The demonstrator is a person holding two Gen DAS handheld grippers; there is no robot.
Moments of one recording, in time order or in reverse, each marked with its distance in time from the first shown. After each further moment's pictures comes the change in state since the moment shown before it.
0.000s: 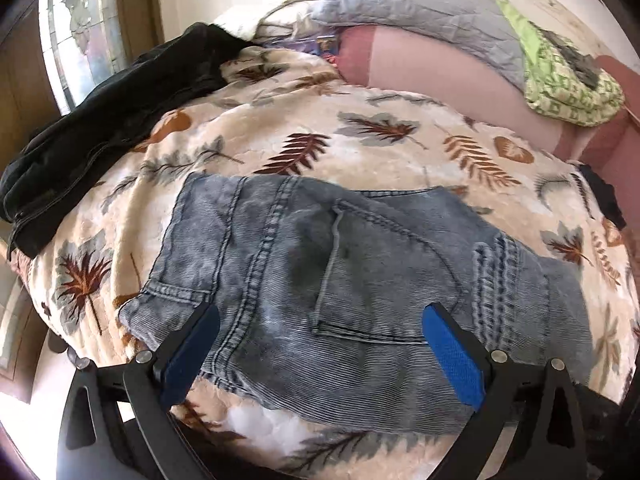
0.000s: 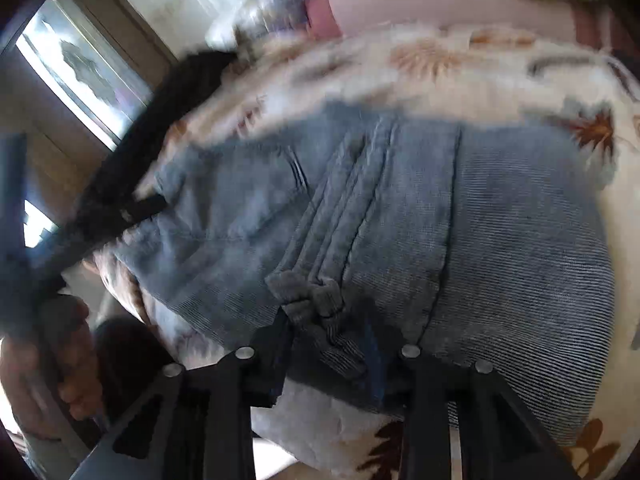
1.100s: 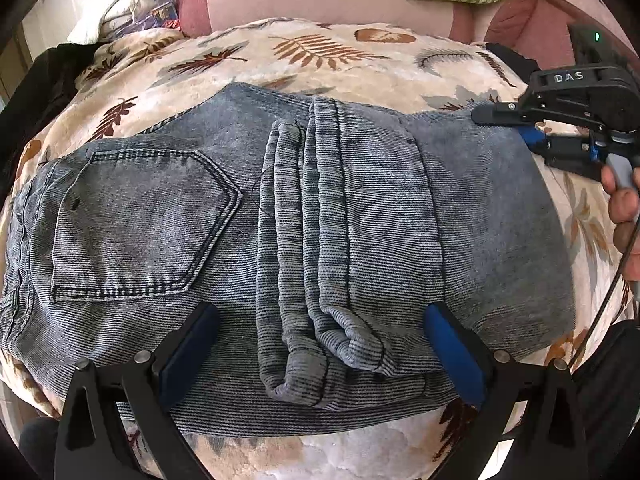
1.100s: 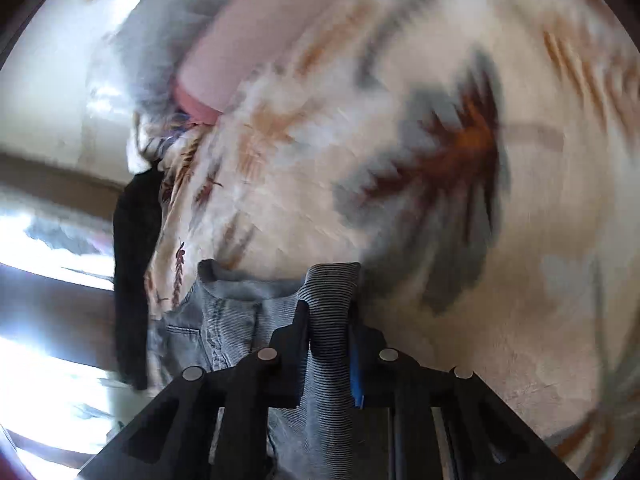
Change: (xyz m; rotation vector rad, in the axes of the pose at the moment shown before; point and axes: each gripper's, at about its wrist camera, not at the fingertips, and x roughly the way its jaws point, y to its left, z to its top) left arm 0.050 -0.133 -0.059 0.321 0.167 -0.189; right arm -0.009 -0.158 0.101 0.342 -0.037 -0.064
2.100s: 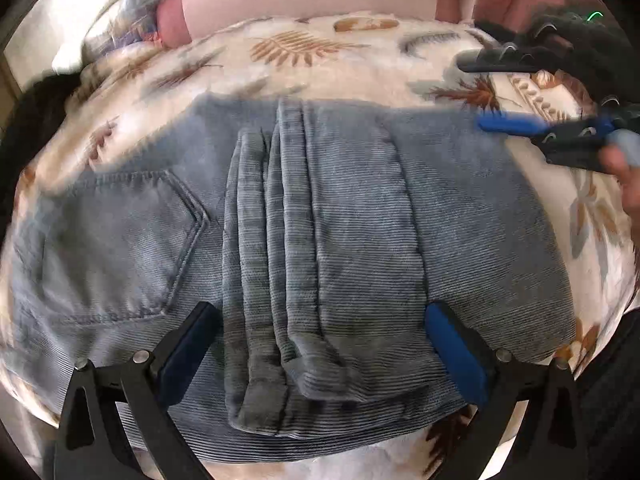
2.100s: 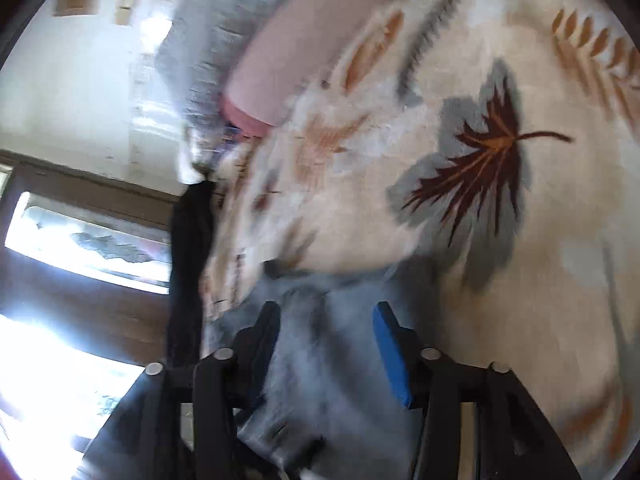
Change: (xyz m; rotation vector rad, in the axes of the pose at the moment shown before) left arm 0.015 -0.011 0.017 0.052 -0.007 0.022; right arm 0.021 -0.036 0.005 0.236 0.103 0.242
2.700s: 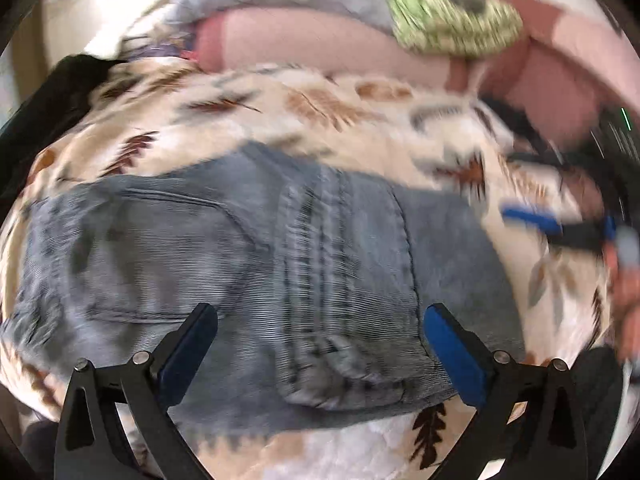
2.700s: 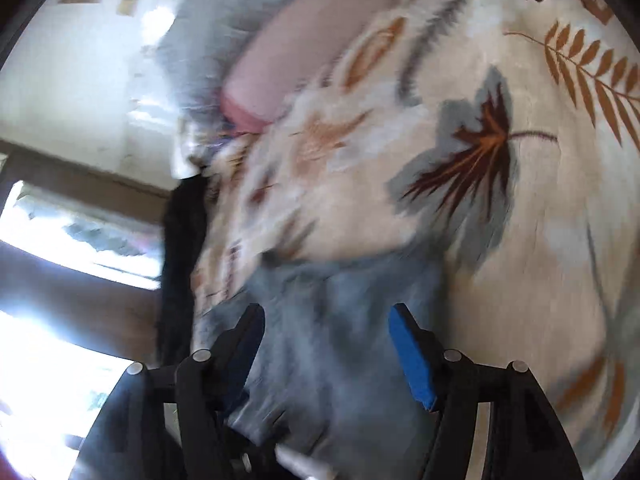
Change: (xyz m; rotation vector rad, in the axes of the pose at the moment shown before) left arm -0.063 0.039 -0.013 -0.142 -0.141 -0.073; right arm -0.067 0.036 -0.062 -0.123 -0.048 0.065
